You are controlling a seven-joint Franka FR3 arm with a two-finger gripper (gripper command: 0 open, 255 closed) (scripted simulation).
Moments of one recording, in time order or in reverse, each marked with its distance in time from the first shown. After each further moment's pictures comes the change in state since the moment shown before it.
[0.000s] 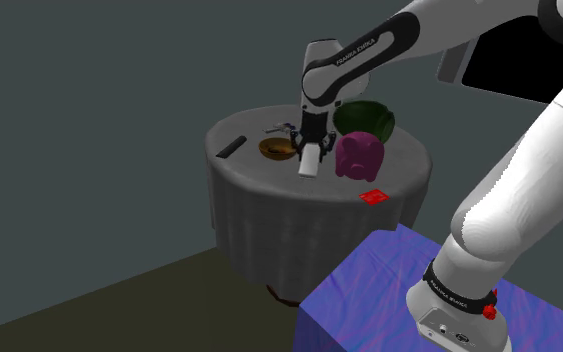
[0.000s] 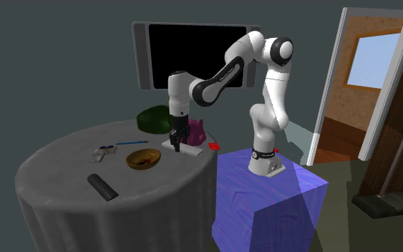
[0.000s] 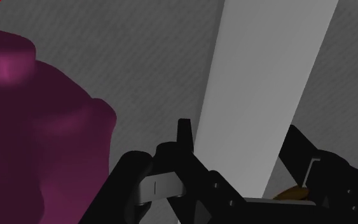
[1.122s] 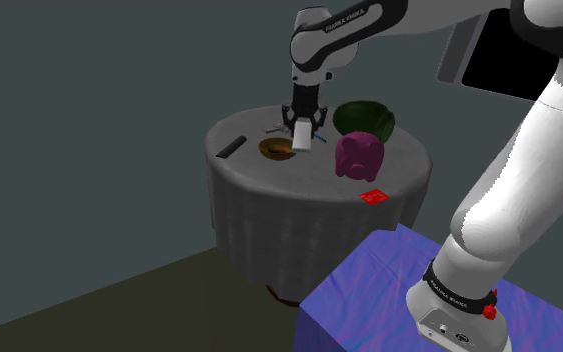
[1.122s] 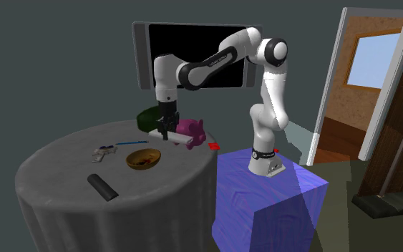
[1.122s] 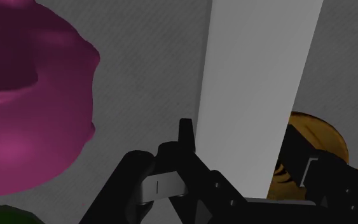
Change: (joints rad) arm -0.004 0.085 -0.003 0.273 -0.007 -0.189 -0.005
